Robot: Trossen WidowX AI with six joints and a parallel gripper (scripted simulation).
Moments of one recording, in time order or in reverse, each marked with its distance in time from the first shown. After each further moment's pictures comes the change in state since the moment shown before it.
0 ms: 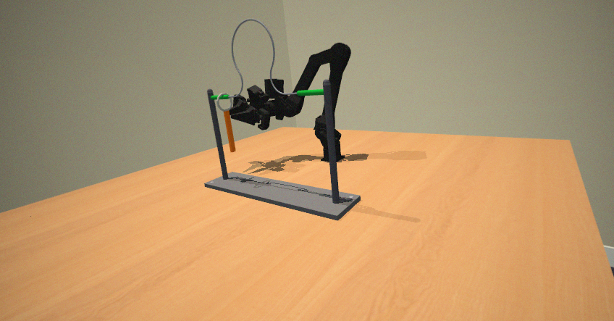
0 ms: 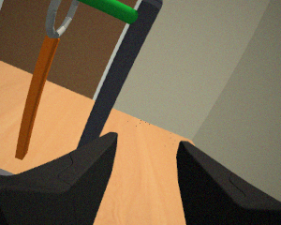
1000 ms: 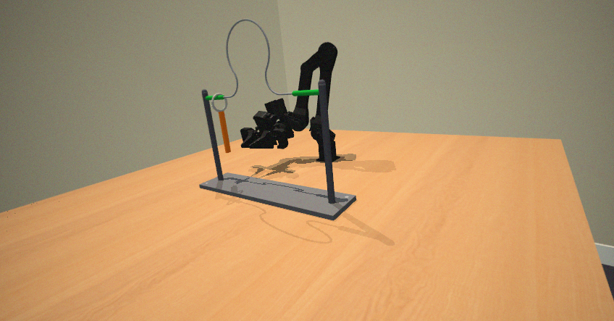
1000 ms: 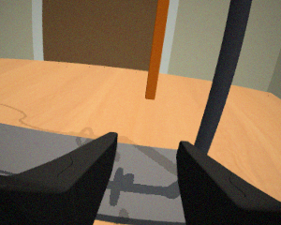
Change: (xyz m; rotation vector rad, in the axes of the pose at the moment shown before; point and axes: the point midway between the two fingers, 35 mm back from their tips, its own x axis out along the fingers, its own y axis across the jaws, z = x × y) arm -0.016 0.103 -0.063 0.336 0.115 0.197
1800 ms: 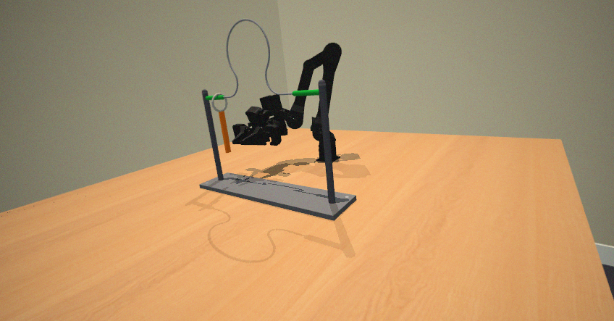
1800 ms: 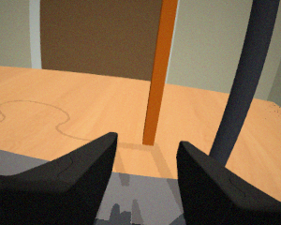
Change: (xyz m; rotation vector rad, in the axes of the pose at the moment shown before) arm 0.031 0.002 0.025 -0.001 -0.015 -0.001
